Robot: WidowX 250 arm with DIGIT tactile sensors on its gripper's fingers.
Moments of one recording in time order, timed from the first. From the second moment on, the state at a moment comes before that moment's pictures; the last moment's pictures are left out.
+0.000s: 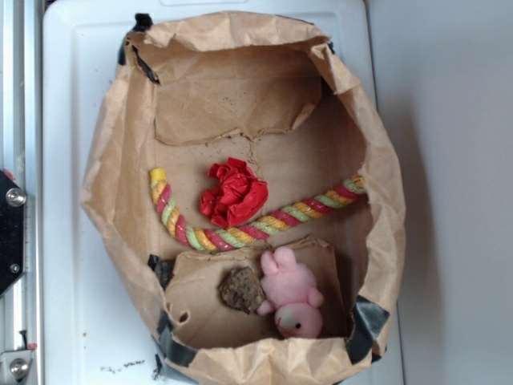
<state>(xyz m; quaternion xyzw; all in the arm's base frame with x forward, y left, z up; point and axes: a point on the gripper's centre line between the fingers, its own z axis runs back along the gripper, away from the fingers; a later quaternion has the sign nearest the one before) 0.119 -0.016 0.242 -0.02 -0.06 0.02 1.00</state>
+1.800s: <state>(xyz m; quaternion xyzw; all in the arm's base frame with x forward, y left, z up) 0.204 -0.038 0.205 -0.02 -0.09 0.10 0.99</state>
